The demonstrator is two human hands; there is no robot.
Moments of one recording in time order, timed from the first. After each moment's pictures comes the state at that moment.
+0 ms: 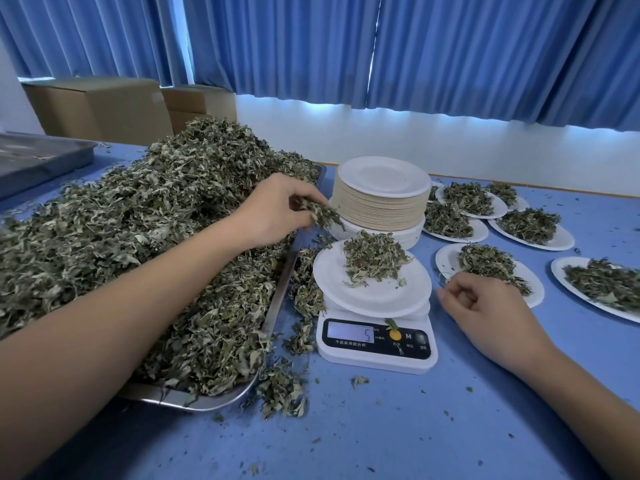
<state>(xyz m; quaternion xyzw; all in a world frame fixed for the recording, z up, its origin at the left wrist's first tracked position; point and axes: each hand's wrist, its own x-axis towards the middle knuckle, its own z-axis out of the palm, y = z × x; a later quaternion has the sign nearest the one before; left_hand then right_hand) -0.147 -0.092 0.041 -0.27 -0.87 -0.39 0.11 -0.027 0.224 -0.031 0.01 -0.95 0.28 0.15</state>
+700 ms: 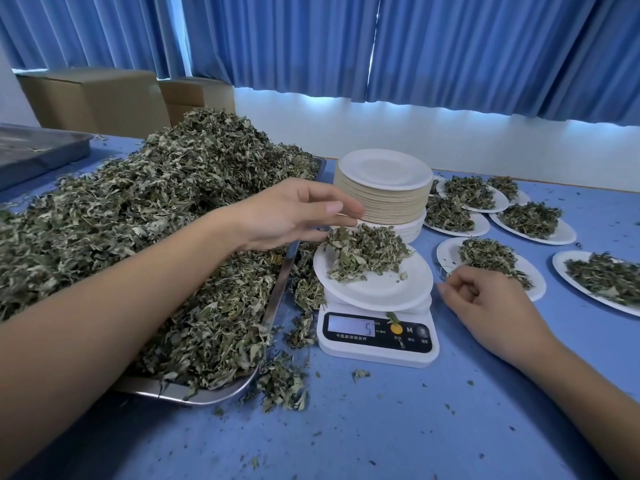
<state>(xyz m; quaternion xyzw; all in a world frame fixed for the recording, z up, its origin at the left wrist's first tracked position) -0.138 -0.087 0.043 -0.32 -0.74 -0.56 -0.21 -0.029 0.226 -0.034 0.00 -0.95 0.28 0.15</state>
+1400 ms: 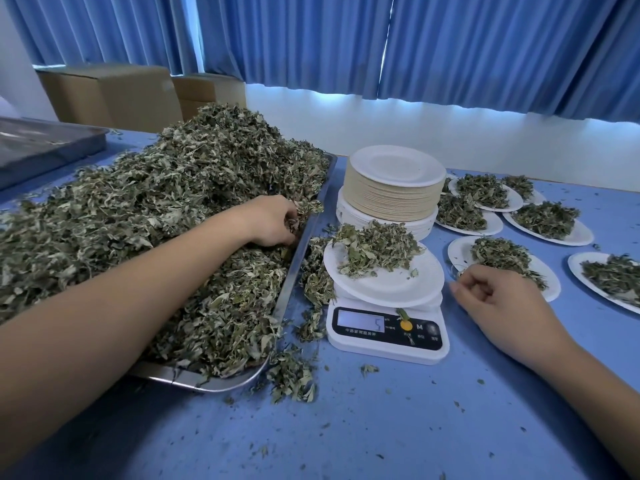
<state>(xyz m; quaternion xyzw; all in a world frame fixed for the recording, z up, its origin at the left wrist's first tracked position) -0.164 -0.111 0.022 -0.11 -0.99 -0.11 -0.05 -0.026 0.225 -0.030 0.01 -0.95 0.27 0.15</state>
